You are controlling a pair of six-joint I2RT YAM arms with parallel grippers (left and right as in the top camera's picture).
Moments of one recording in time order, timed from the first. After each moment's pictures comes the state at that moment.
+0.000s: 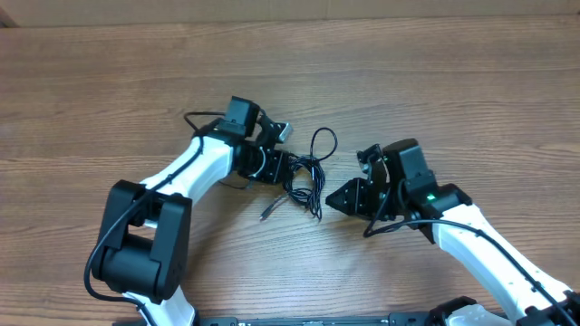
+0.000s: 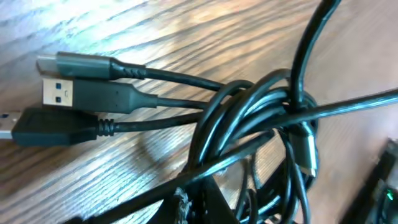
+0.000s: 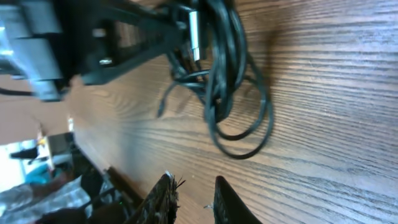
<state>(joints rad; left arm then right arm) -0.31 1.86 1.12 -0.55 0.62 -0.02 0.39 1.33 0.71 -0.40 -0.62 0.63</state>
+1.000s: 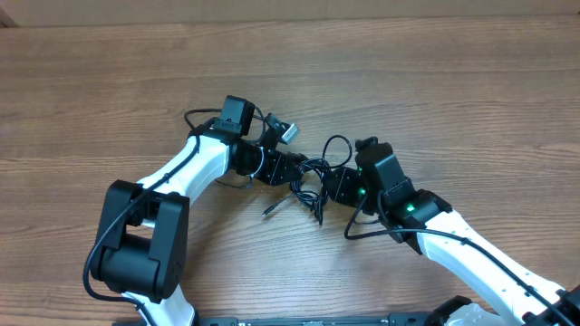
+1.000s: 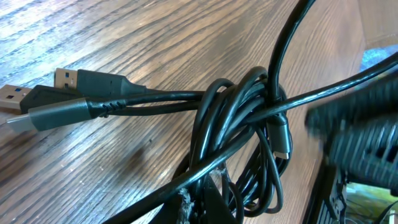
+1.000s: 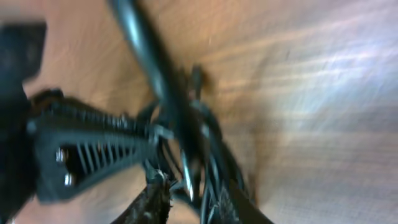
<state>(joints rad) -0.29 1.86 1.12 -0.55 0.81 0.14 0.54 1.33 0.71 -0.20 -0.14 0.85</state>
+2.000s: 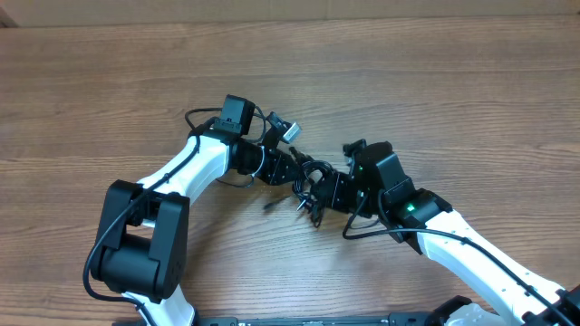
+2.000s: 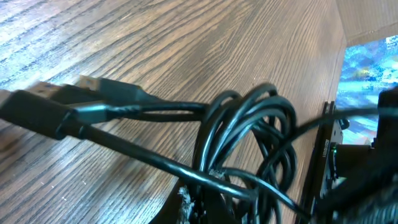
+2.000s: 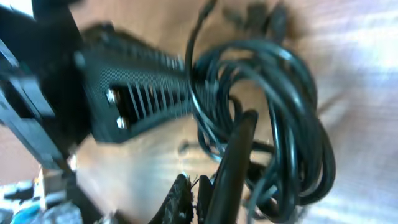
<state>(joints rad) -0.29 1.86 1.12 -0.53 0.86 0.16 0.54 1.33 0.71 -0.20 -0.44 0.86</state>
